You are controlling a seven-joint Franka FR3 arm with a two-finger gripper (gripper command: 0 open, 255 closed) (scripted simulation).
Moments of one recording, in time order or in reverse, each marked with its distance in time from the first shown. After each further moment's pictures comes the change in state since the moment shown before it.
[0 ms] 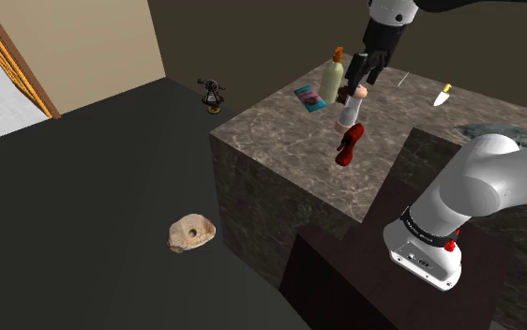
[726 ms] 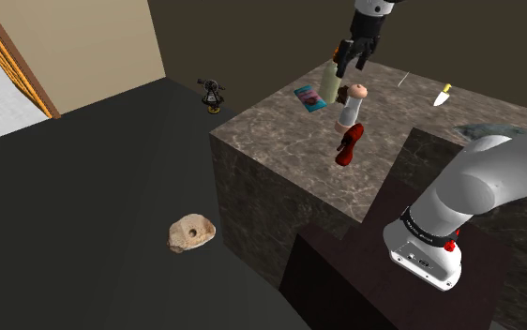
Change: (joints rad) arm -0.072 0.274 -0.114 0.160 -0.069 0.125 -0.095
